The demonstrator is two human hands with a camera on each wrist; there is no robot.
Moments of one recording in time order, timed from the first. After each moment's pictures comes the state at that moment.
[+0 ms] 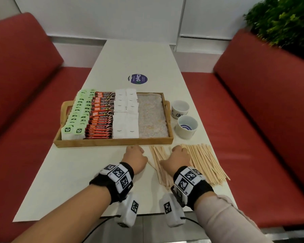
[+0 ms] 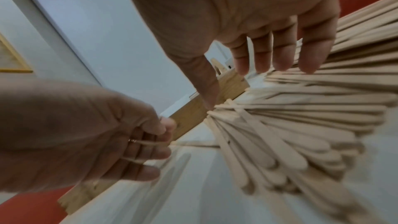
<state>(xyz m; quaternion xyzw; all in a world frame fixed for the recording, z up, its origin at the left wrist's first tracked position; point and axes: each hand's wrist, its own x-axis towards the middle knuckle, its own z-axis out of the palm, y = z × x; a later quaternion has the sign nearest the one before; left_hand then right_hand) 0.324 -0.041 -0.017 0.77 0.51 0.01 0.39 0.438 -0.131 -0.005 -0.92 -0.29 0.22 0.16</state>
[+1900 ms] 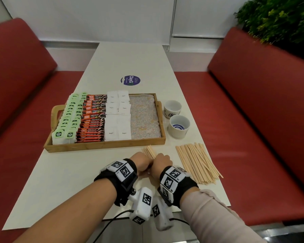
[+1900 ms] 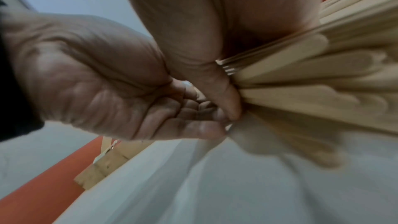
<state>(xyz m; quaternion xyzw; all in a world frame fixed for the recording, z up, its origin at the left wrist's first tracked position) 0.360 -0.065 -0.005 0.55 0.54 -0.03 0.64 0.427 -0.113 -0.019 -0.90 -0.28 0.32 0.07</state>
